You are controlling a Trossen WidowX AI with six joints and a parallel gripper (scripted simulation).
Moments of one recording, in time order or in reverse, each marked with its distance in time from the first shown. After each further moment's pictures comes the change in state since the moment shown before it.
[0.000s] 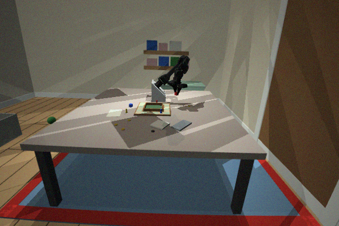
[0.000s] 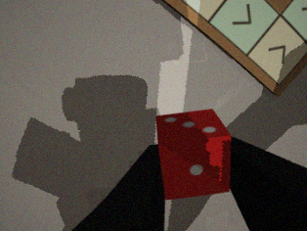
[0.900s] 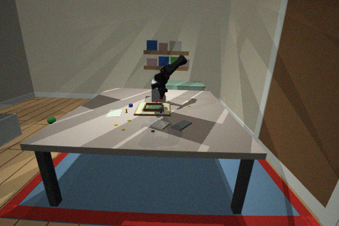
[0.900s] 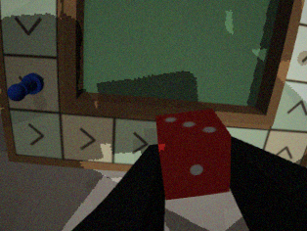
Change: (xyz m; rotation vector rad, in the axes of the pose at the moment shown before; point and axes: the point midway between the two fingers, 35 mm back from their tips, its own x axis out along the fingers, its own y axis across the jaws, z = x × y) arm 0.023 -0.054 0.131 0.538 -0.016 -0.005
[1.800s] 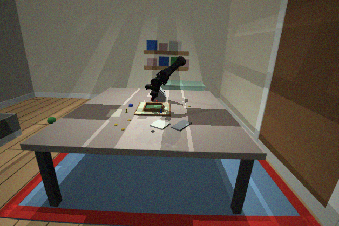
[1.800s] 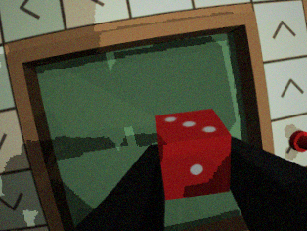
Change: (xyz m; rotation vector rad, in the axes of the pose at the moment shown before) arm 0.027 -0.024 0.062 0.258 -0.255 -0.136
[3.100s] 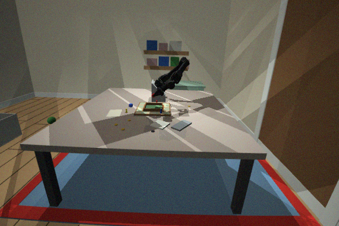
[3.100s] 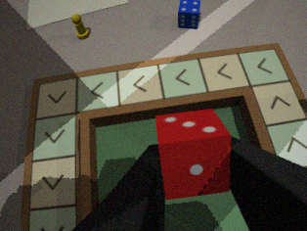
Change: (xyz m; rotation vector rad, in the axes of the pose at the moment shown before) arm -0.036 0.003 -0.018 0.031 -0.558 0.090
